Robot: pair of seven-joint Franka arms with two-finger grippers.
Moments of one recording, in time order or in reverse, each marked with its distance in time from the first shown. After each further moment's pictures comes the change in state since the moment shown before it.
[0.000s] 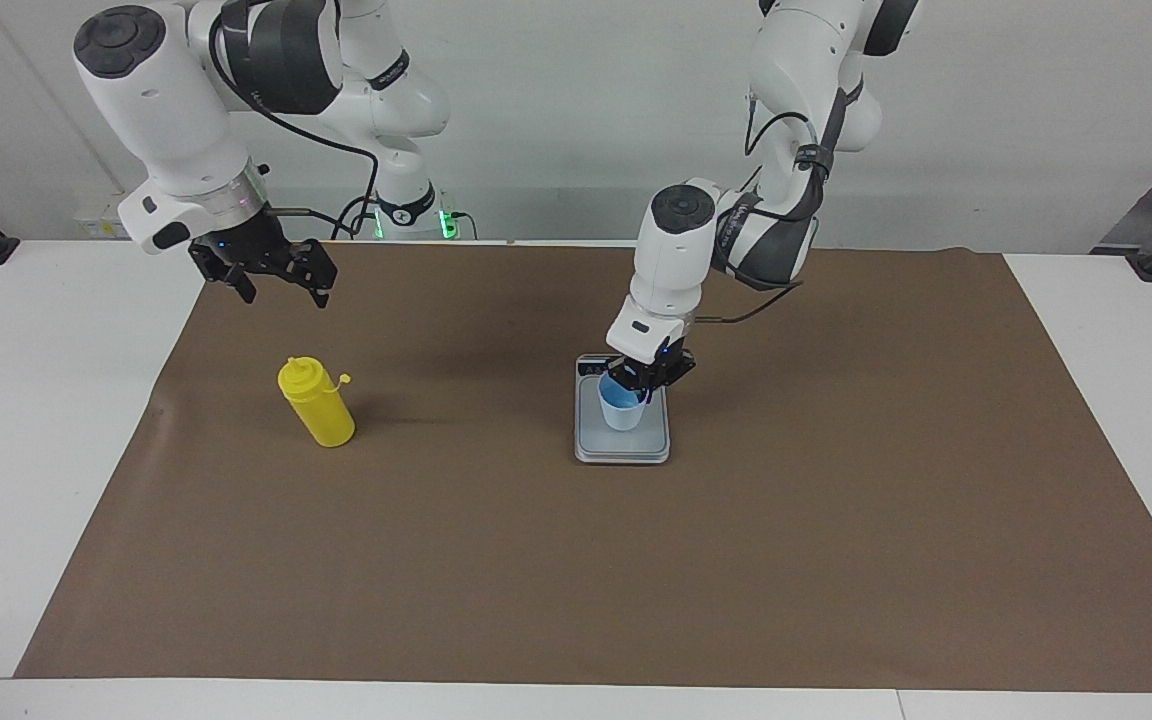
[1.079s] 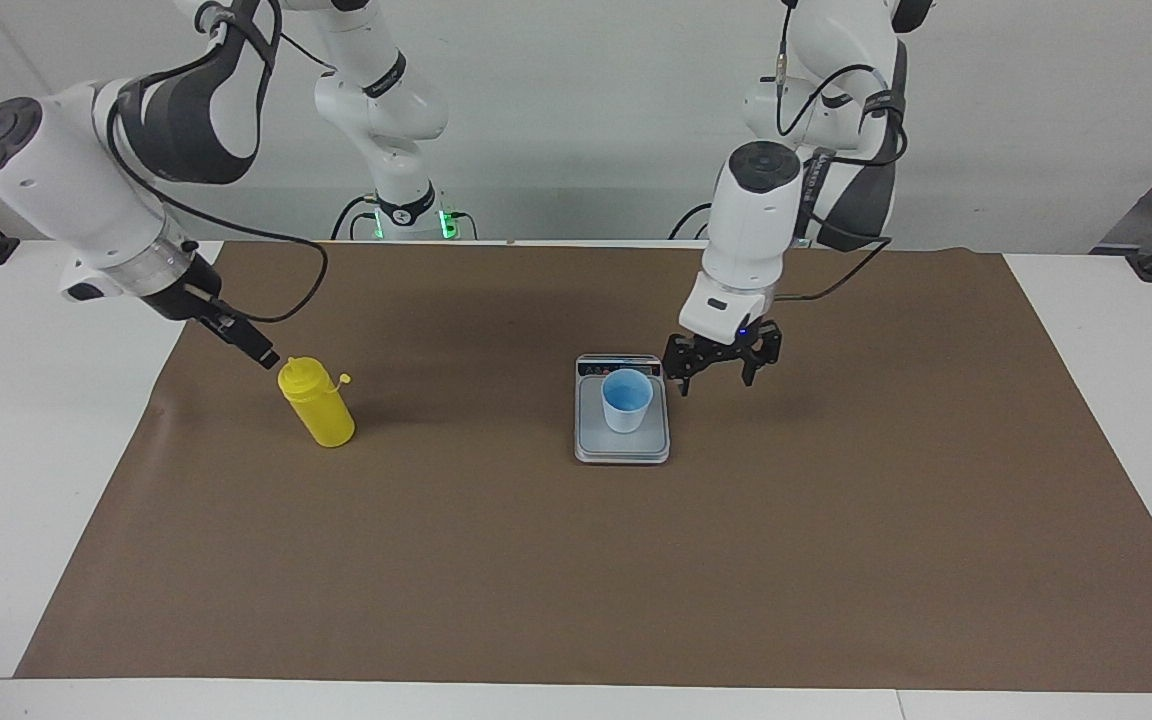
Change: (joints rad) left arm 0.140 -0.145 0.037 0.043 0.039 -0.172 0.181; right arm -0.163 0.193 -0.013 0.061 0.143 0.091 0.413
